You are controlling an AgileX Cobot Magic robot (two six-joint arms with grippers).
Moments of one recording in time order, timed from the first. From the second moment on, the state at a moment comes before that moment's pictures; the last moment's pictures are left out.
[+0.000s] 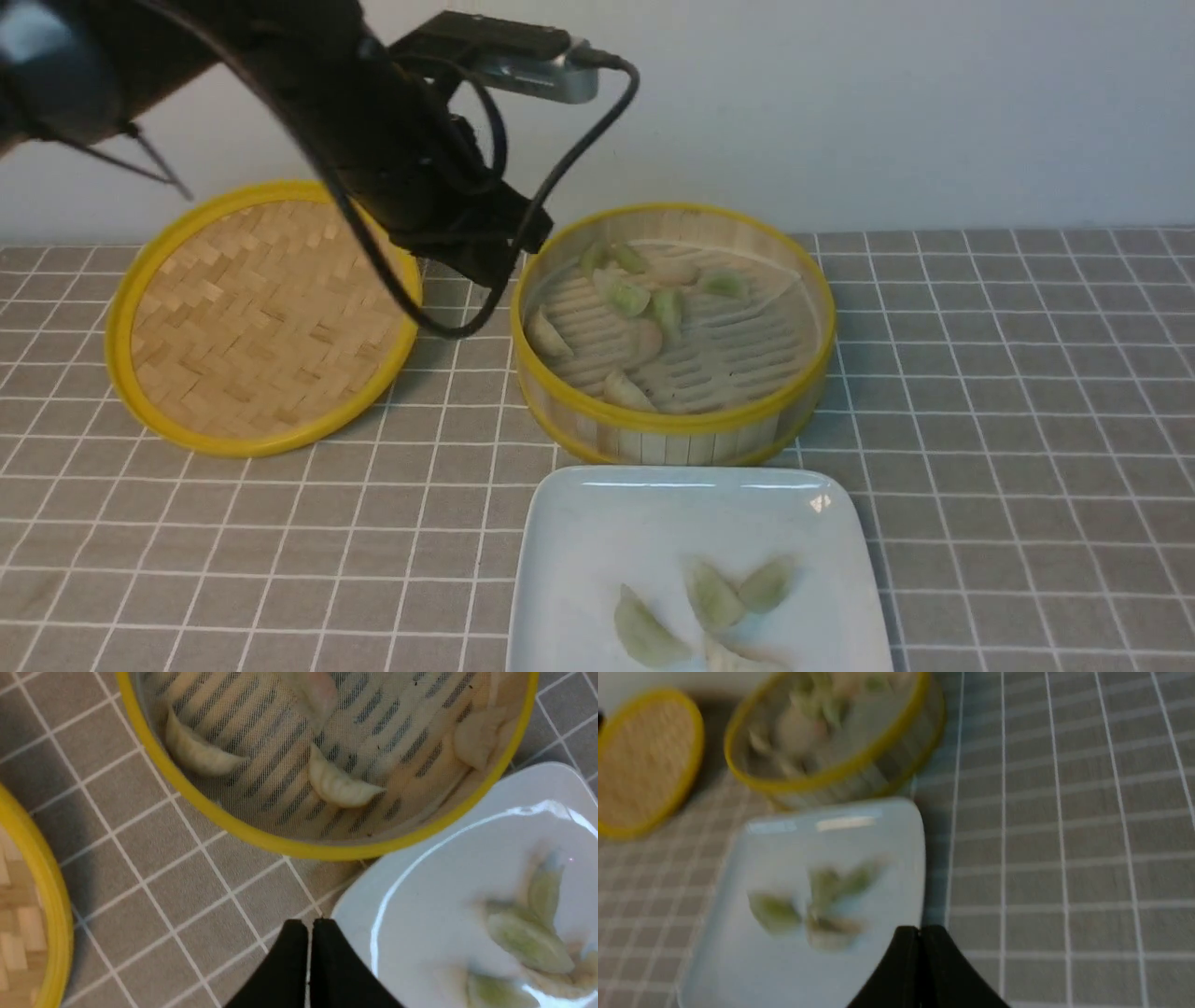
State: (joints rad) right arm 0.01 0.51 -0.69 0.32 1.17 0.09; left arm -0.35 1.89 -1.80 -0.26 1.12 0.26
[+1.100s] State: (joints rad) right arm 0.01 0.67 -0.83 0.35 1.25 0.01; left arm -0.51 2.39 -2.23 -0.14 1.23 0.18
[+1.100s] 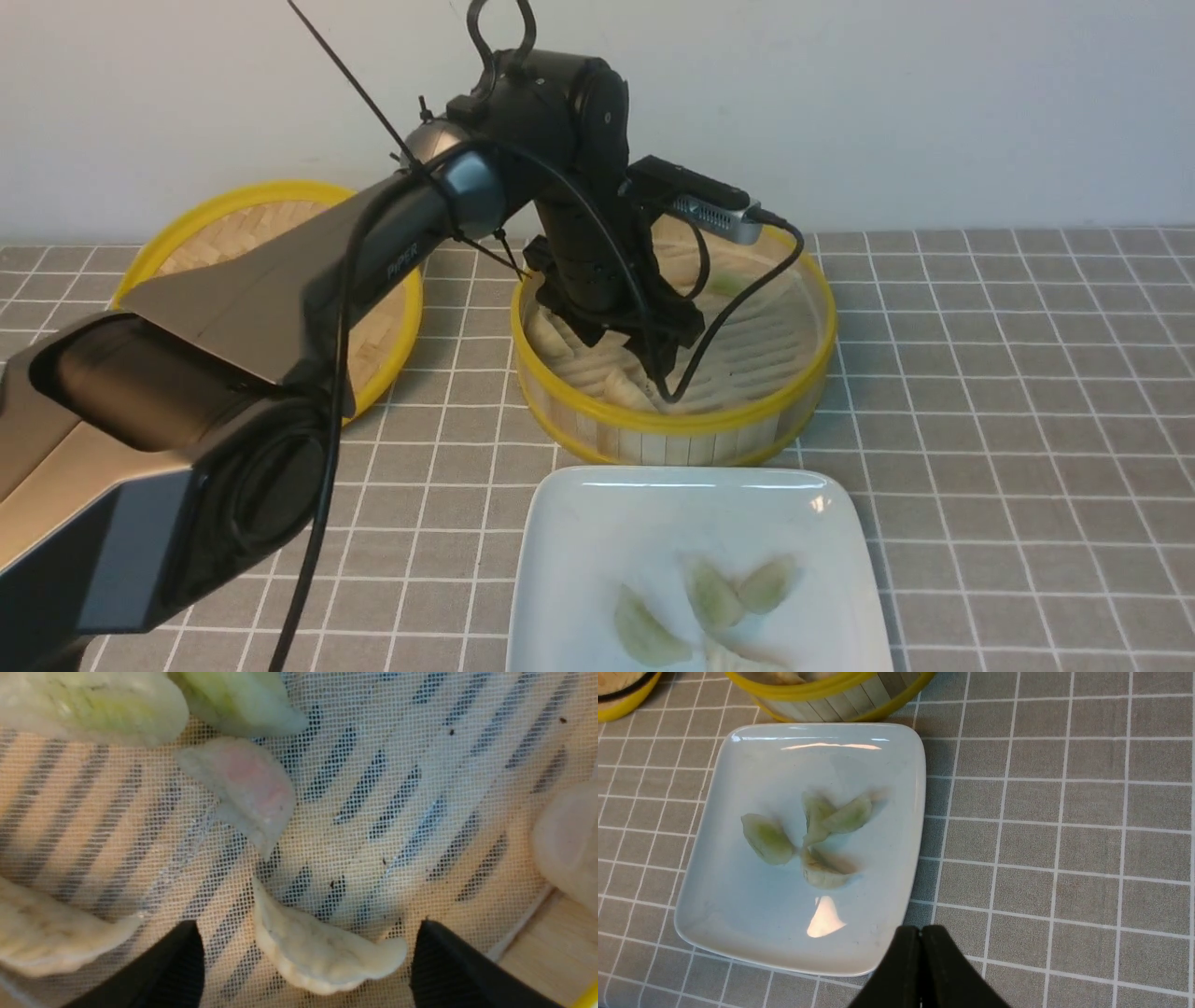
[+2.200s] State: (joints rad) right arm 0.01 0.67 -0.83 0.35 1.24 0.01; left arm -0.53 2.09 -2.15 -0.13 1.23 0.15
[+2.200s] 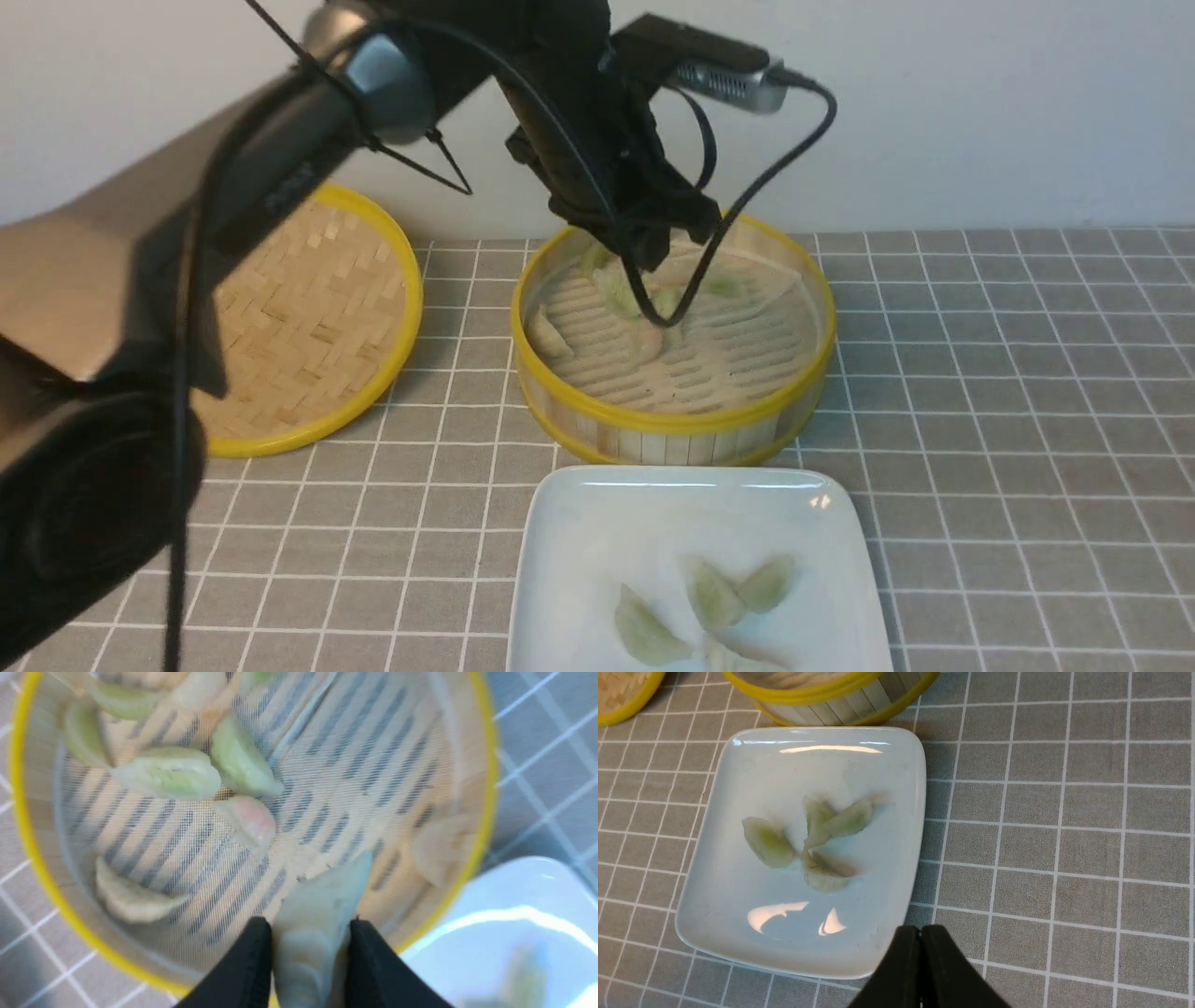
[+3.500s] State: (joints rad) right arm 0.02 1.09 -1.12 0.43 1.23 -0.13; left arm -0.61 1.89 -1.59 -0.08 1.21 0.16
